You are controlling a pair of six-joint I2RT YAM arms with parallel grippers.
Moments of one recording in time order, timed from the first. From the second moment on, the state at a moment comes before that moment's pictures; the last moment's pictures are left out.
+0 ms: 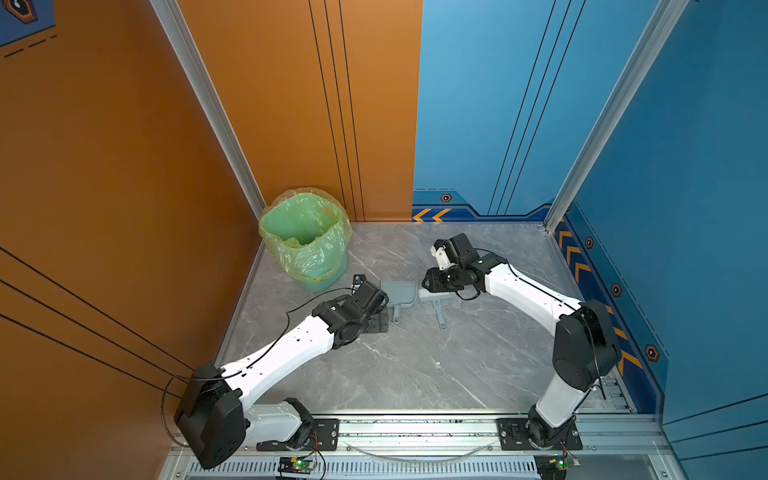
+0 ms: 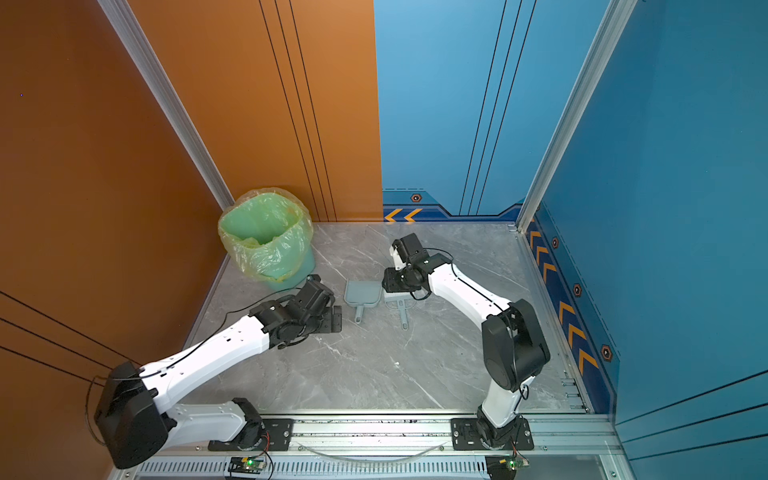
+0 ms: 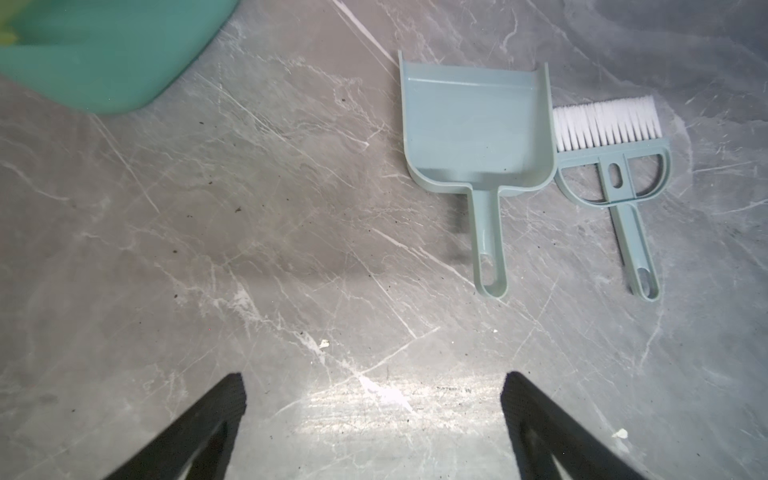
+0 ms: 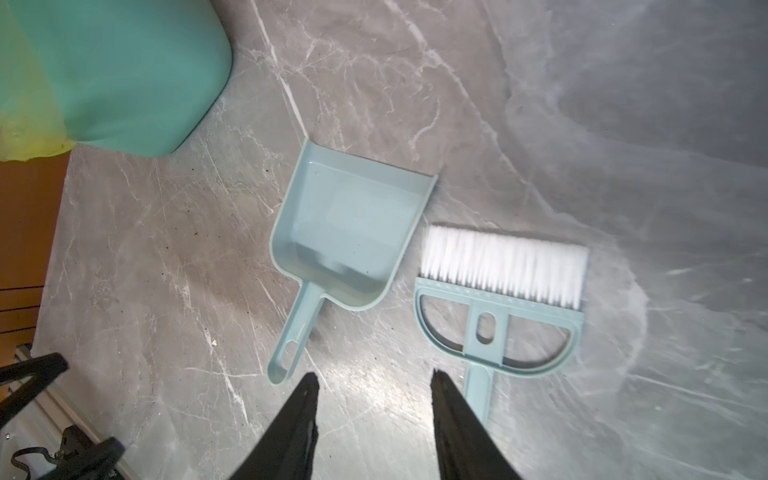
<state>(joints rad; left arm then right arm) -0.70 1.24 0.93 -0.71 -0.31 -0.65 0.50 1.71 1.35 -0.60 -0.21 0.37</state>
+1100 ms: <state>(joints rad) -0.61 0.64 0.40 -0.35 -0.74 -0.20 0.17 1.26 0.85 -0.36 -0.14 0.12</state>
